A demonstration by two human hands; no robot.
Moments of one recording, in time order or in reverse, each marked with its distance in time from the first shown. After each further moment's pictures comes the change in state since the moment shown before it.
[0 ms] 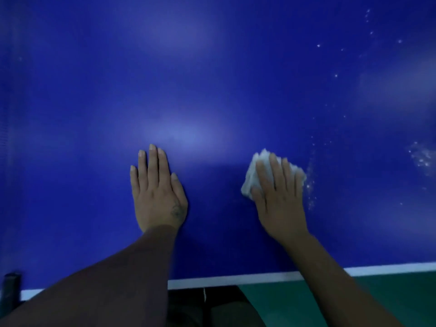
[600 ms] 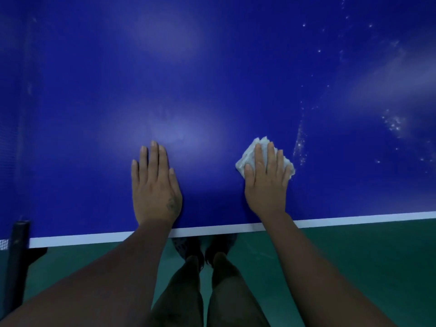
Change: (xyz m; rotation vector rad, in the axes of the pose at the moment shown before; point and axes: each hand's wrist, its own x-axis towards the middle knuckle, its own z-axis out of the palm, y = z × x) left_hand -0.093 -0.046 -0.006 0.018 -0.065 0.068; right_hand -0.068 -0.053 0.024 0.024 0.016 0.314
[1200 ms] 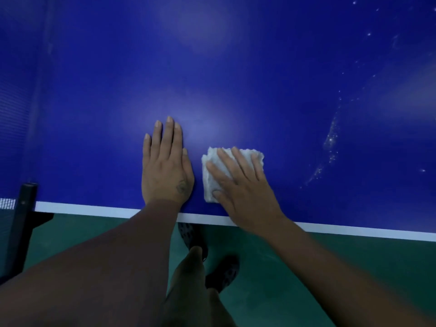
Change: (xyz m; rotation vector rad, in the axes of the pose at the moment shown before) left_hand 0.002 0.001 0.010 0.011 0.089 0.012; right_hand -0.028 -0.031 0.009 -0.161 -0.120 -0.789
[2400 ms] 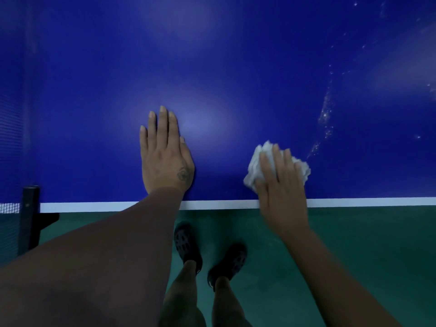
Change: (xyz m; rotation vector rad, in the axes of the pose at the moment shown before) left_hand 0.000 0.004 -0.005 0.009 -0.016 -0.007; right_hand -0.071 0.006 0.013 0.089 0.147 0.498
